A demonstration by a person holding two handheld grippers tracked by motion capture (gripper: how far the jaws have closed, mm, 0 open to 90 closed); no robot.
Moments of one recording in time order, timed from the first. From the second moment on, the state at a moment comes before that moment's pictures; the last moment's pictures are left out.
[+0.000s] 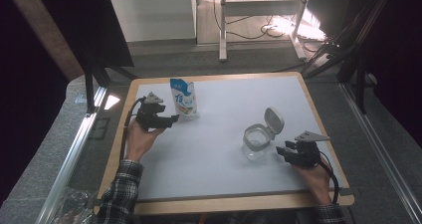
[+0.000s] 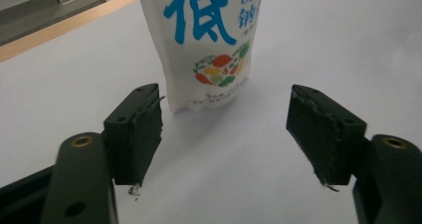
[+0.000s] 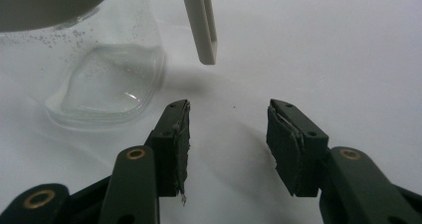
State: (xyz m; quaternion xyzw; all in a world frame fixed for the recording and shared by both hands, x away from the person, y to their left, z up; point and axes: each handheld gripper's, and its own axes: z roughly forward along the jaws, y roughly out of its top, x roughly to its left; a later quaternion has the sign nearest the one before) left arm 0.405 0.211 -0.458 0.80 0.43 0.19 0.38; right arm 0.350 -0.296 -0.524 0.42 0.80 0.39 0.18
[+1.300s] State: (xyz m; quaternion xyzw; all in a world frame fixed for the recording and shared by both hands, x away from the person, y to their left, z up) left arm 0.479 0.209 -0.433 0.83 0.36 0.16 0.38; right arm 0.351 -0.296 -0.528 0.41 0.81 0.38 0.17
